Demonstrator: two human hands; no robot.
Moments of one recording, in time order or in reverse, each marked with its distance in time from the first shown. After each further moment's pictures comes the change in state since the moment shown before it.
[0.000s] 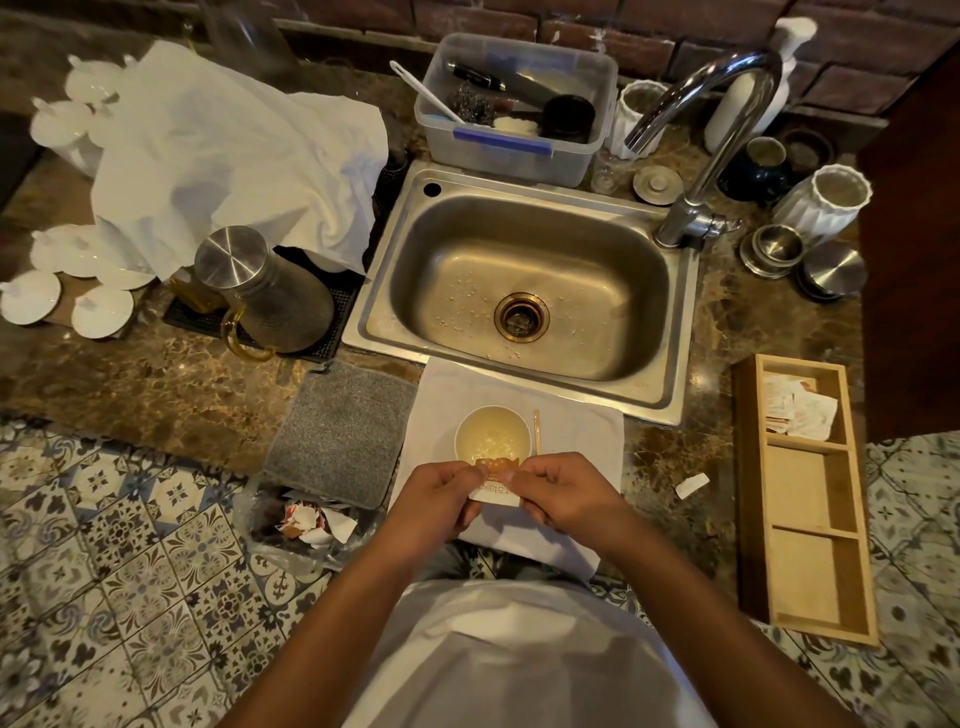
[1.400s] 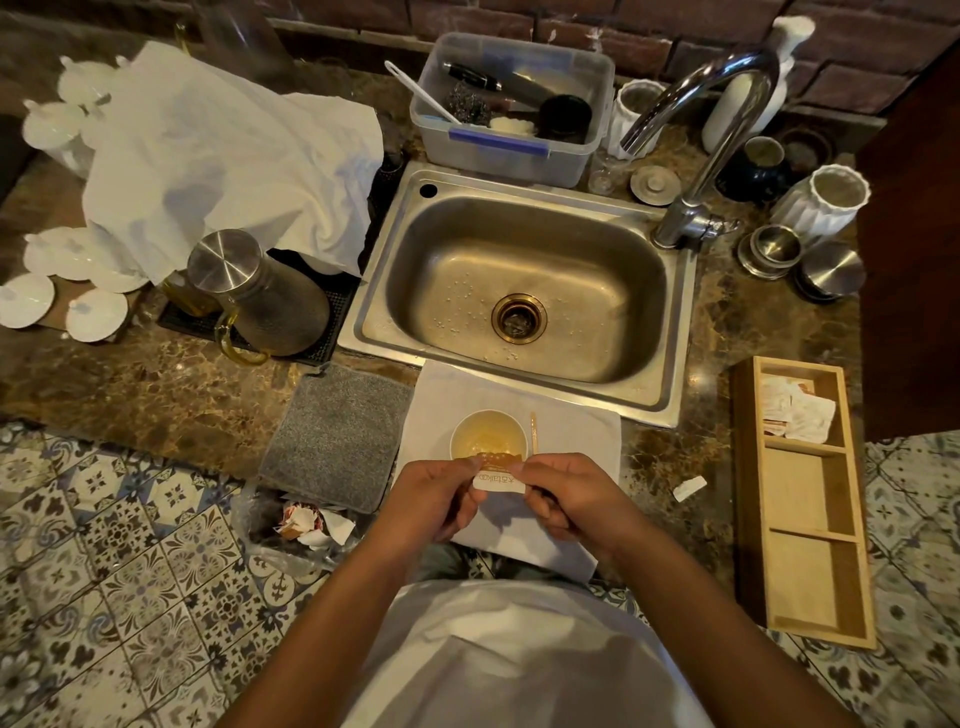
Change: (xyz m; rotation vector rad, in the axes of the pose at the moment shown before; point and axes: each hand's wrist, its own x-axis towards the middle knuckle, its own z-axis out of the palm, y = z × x) left_hand 0.000 0.010 -0.002 -0.096 0.005 -0.019; right_hand 0.000 -0.001 -0.010 0.369 -0.055 0.163
